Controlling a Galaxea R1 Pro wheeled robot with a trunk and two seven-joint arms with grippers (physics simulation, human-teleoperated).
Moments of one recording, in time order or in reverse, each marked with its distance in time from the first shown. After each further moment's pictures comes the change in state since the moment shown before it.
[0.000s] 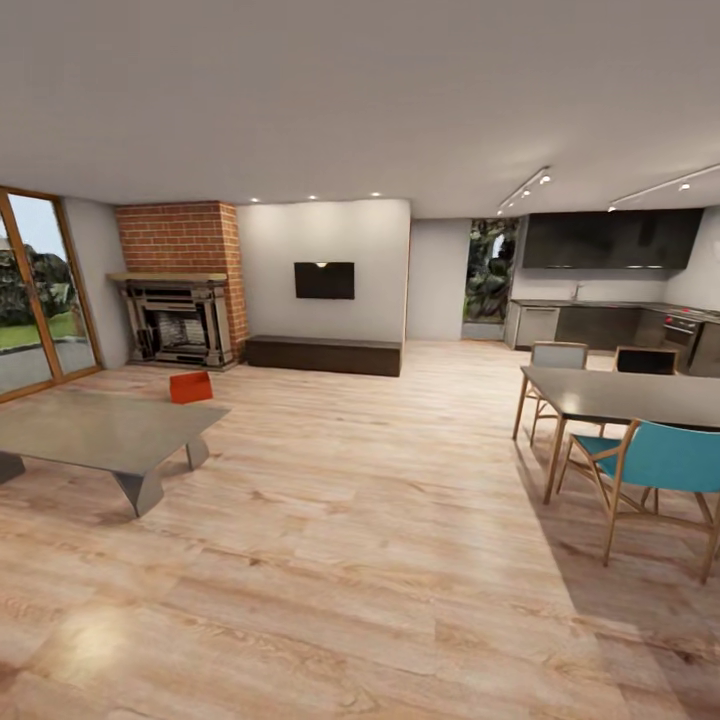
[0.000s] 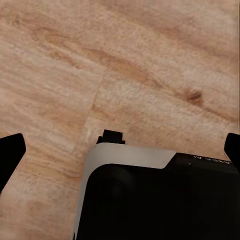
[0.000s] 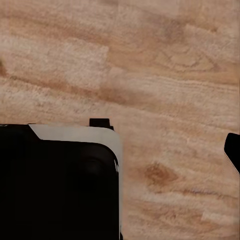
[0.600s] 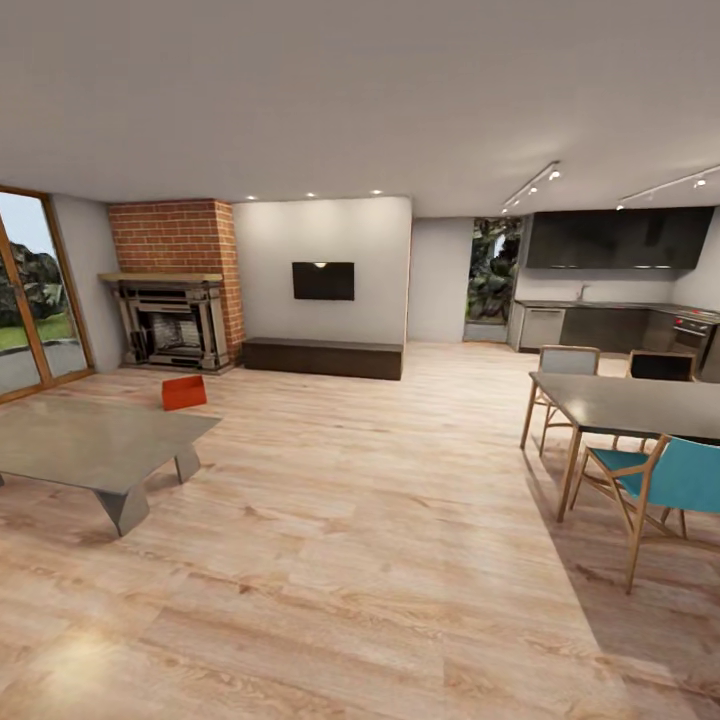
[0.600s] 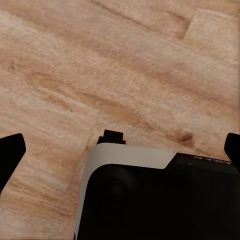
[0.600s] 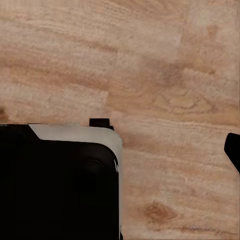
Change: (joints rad) left arm 0.000 0.001 0.000 0.000 0.001 0.000 0.000; right arm 0.000 0.000 0.000 0.000 0.000 0.000 0.000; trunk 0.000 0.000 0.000
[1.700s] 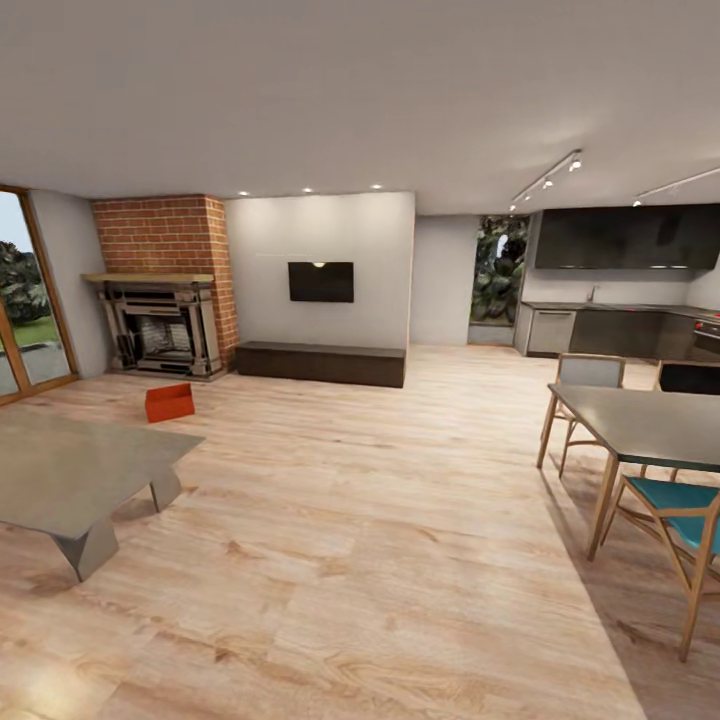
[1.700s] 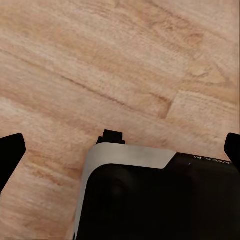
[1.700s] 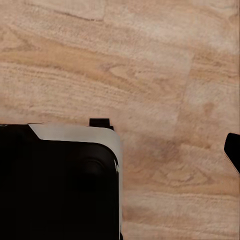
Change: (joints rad) left arm 0.000 -0.001 0.000 0.000 0.000 0.000 0.000; right arm 0.000 0.000 0.000 0.000 0.000 0.000 0.000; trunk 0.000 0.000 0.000
